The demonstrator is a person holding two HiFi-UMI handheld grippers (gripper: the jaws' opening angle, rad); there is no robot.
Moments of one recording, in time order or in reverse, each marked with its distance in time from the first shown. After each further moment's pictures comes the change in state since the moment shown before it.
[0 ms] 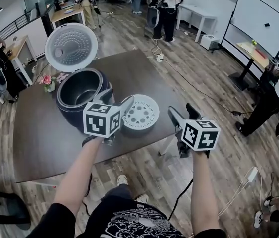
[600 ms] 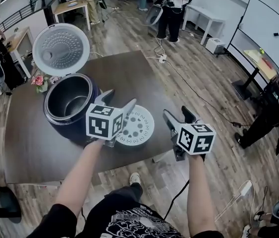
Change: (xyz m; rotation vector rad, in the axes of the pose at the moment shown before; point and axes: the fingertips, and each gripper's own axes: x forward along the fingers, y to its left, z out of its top) left arm 0.100 0.018 0.005 -0.041 0.010 0.040; right arm 0.088 -0.048 0.013 -0.035 0.054 0.084
